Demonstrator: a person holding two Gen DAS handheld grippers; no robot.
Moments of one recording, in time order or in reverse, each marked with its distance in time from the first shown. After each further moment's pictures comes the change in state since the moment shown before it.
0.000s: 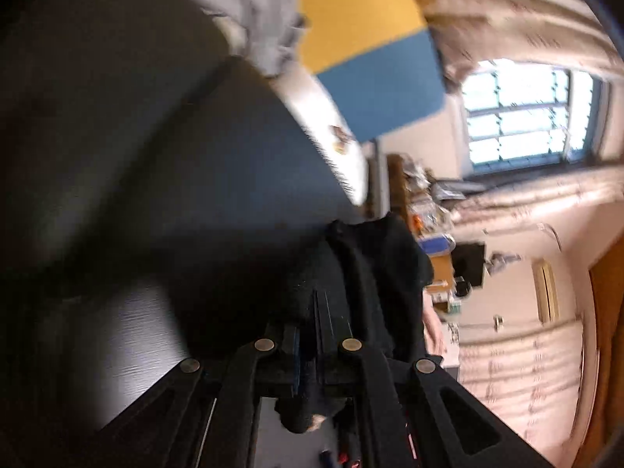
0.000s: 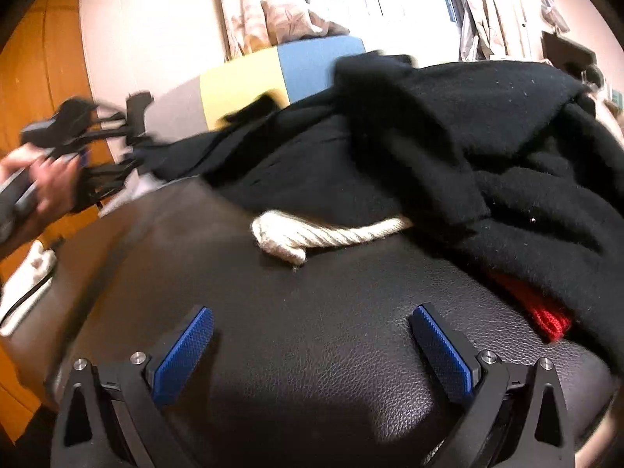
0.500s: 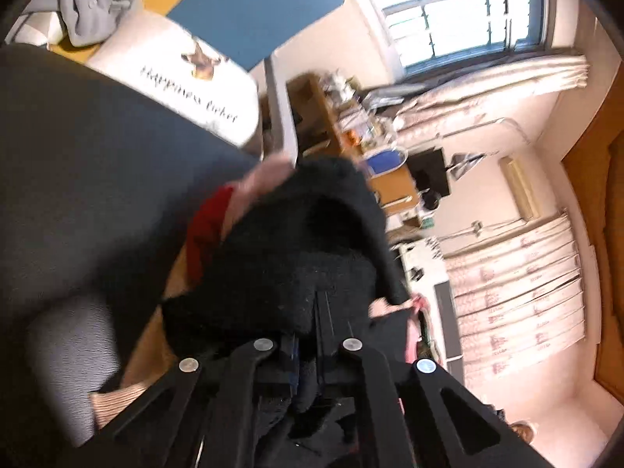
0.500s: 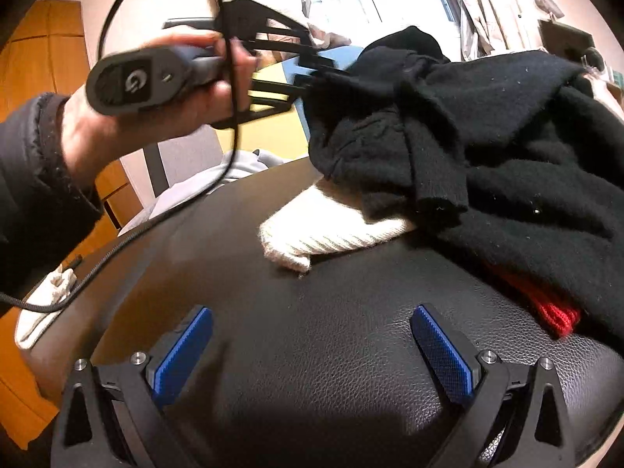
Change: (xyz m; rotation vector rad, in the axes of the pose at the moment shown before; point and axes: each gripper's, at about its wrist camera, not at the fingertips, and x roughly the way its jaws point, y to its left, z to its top) left arm 0.166 -0.205 -0.032 0.325 0.174 -0.125; right arm 0.000 -0.016 -0.003 0.068 -0.083 0.107
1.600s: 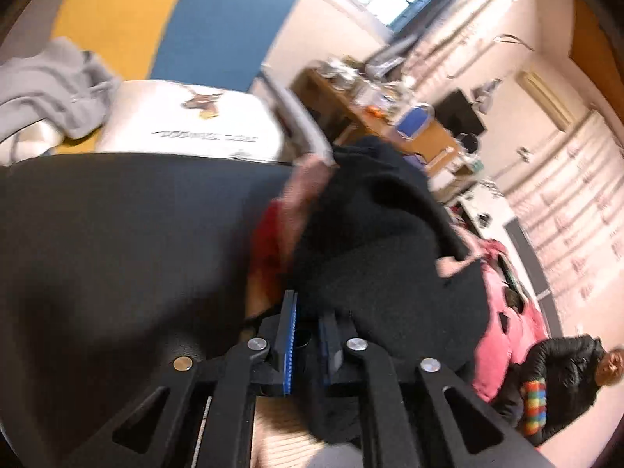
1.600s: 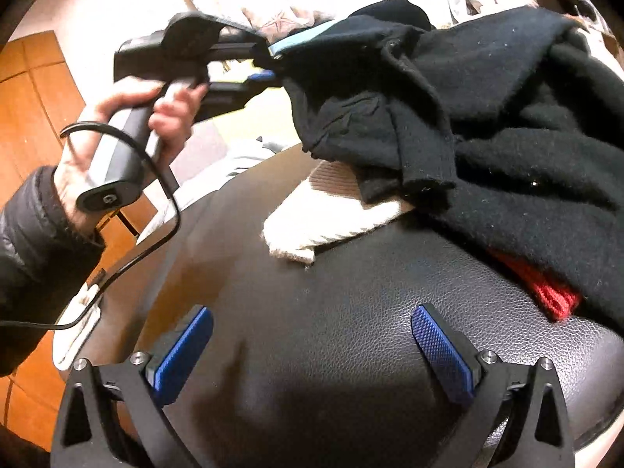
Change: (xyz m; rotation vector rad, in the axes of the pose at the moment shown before) left arm -0.094 0.020 0.024 0.295 0.057 0.300; right arm -0.004 -0.019 0.022 0.104 0.101 0.071
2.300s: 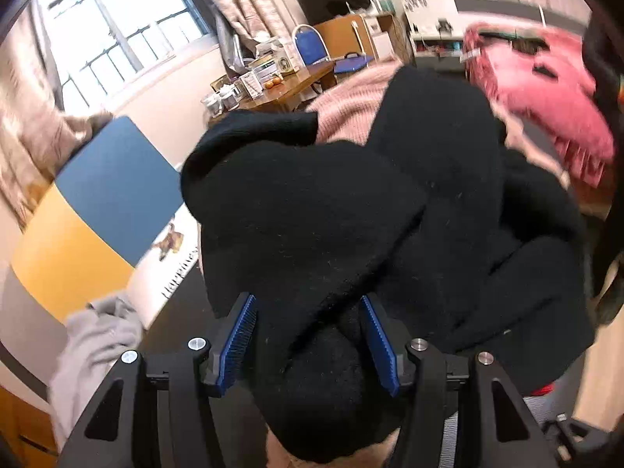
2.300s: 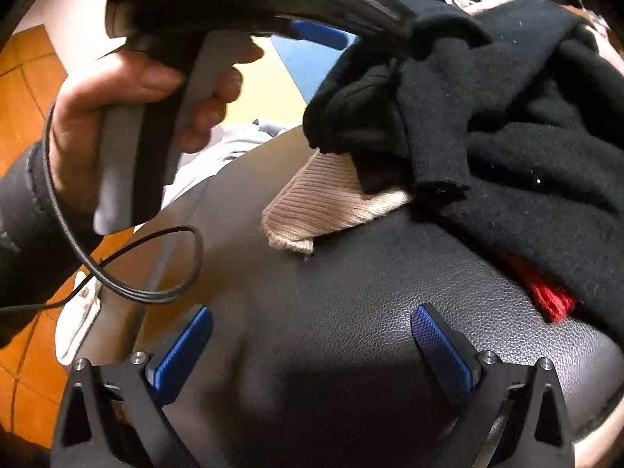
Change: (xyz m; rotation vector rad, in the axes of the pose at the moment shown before) left arm 0.148 -0.224 -0.116 1.075 -0.051 0.481; right arm 0.007 -0.015 0.016 0.024 0.082 0.007
